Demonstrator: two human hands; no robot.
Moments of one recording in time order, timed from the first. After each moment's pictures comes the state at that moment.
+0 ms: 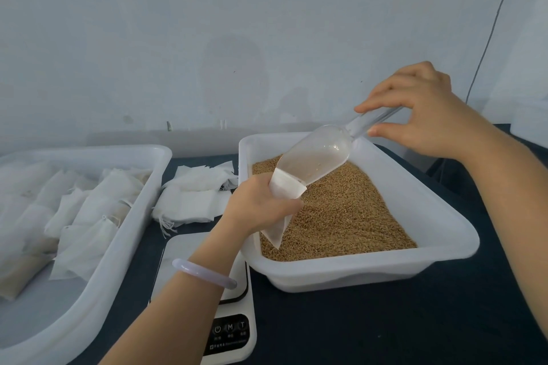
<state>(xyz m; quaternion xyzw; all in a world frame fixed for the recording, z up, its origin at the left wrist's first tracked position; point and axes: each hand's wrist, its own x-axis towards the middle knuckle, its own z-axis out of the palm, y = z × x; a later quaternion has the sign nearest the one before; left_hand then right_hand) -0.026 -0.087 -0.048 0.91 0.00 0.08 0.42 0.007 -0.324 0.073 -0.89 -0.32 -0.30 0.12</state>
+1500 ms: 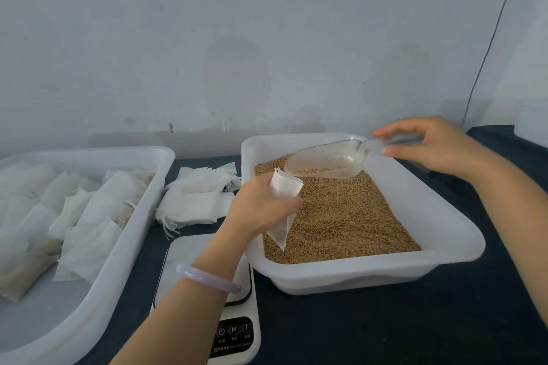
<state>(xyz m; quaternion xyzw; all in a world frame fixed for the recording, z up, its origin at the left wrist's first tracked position) -0.027 -0.085 -0.052 0.88 0.01 0.10 0.46 0.025 -0.350 0.040 -0.91 -0.22 -0.09 0.35</state>
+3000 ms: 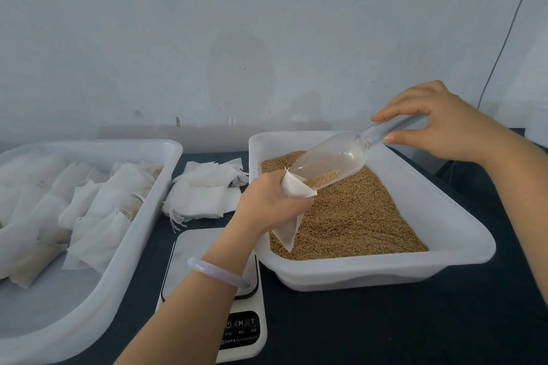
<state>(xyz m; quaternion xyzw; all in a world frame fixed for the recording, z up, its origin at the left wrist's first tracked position) -0.027 -0.086 -0.052 0.90 0.00 0.11 0.41 0.014 -0.330 0.069 -0.91 -0.31 -0.20 0.19</state>
